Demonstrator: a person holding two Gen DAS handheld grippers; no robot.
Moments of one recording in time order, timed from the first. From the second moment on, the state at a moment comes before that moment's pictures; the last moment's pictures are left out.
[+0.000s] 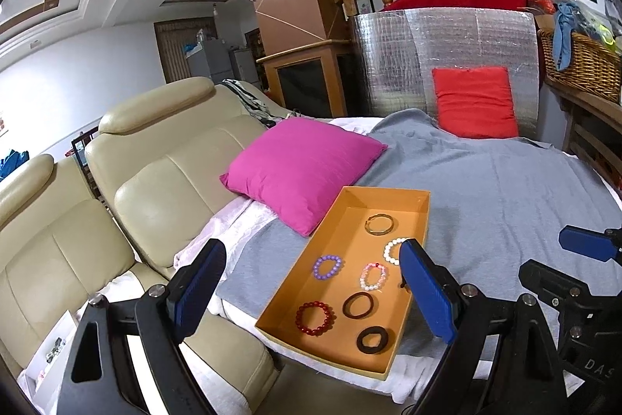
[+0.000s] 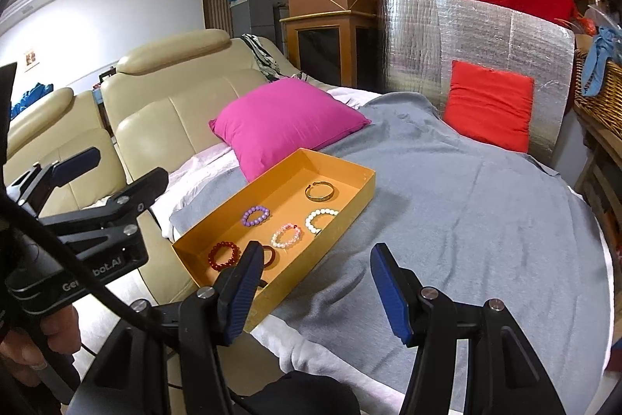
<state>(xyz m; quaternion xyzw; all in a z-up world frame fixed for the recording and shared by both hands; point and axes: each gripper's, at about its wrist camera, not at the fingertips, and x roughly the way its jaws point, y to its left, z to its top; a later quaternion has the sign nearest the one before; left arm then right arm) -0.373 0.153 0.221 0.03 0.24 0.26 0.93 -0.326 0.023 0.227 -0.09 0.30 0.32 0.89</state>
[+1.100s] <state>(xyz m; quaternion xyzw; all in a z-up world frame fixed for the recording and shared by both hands) -0.394 0.220 0.206 -0.02 0.25 0.30 0.92 -0.332 0.091 0.235 -0.14 0.30 0.33 0.88</state>
